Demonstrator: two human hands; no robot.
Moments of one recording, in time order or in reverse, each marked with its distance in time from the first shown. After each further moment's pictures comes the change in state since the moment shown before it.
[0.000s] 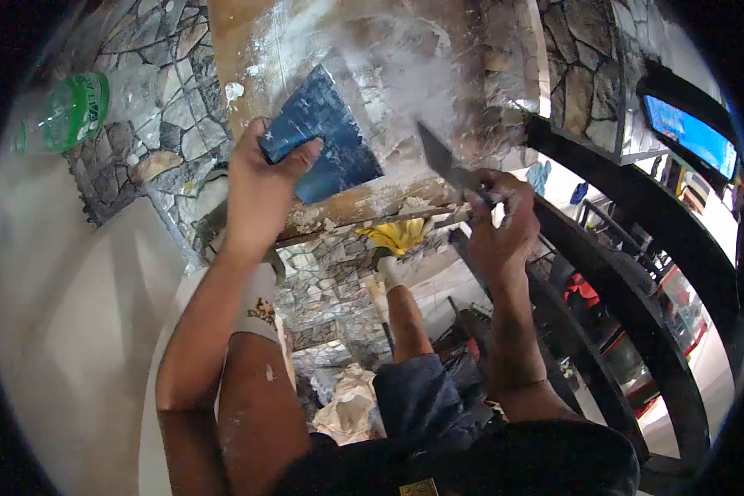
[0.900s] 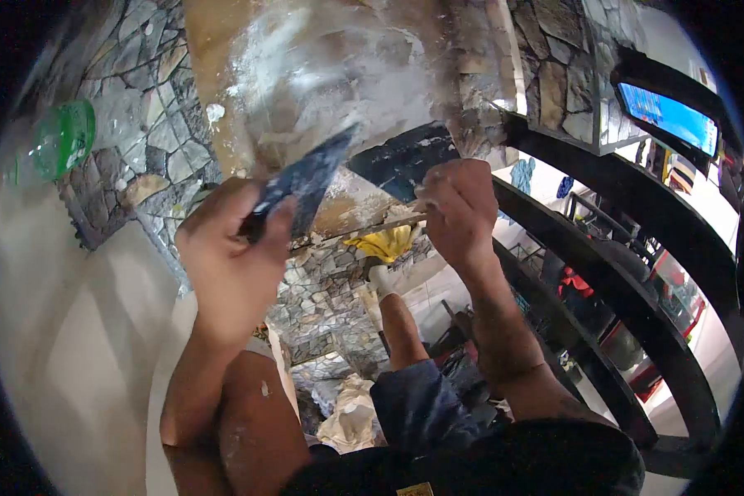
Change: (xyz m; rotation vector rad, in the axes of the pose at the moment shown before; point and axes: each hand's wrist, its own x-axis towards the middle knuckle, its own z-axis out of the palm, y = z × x) left_hand -0.040 0.033 -0.017 0.440 0.014 0.395; right_hand 0.024 0.012 0.023 -0.042 0.044 -0.539
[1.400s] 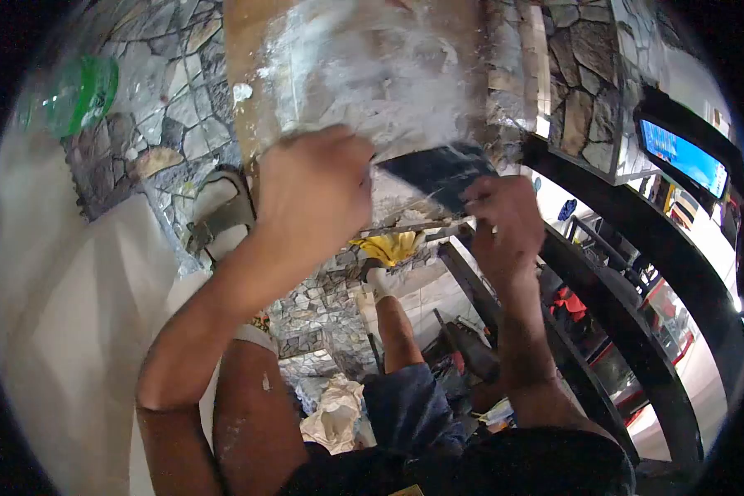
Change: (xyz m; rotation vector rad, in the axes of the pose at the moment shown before) left_hand 0.031 -0.009 0.038 0.355 -0.110 0.397; right_hand 0.024 -0.014 -0.034 -0.184 -0.239 -0.009
